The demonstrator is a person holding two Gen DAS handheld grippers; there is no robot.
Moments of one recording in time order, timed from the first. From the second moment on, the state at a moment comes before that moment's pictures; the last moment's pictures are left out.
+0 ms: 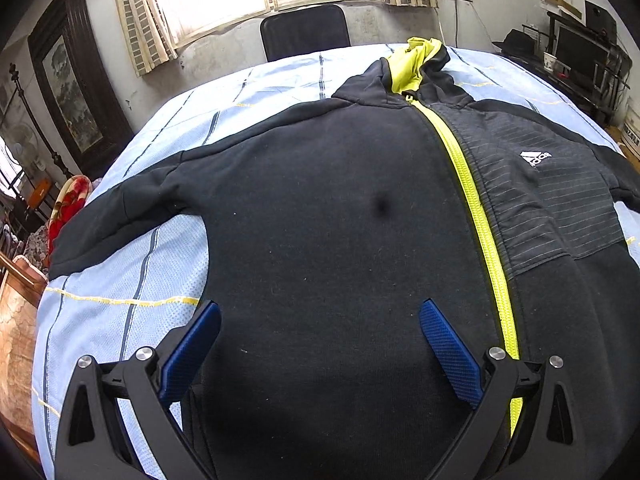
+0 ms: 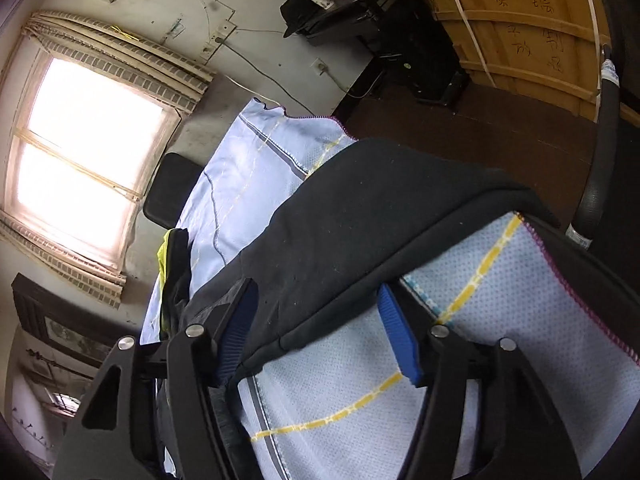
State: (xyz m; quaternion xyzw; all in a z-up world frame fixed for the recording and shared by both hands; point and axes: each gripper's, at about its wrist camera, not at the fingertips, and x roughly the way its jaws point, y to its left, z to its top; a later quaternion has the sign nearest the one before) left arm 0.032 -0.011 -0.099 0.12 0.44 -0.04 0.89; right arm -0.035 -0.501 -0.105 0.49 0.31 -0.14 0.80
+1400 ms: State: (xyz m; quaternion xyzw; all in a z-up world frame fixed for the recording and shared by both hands) left arm 0.056 0.051 -0.074 0.04 0.44 0.02 0.90; right arm 0.064 -0.227 -0.085 -0.03 0.46 0.10 0.88
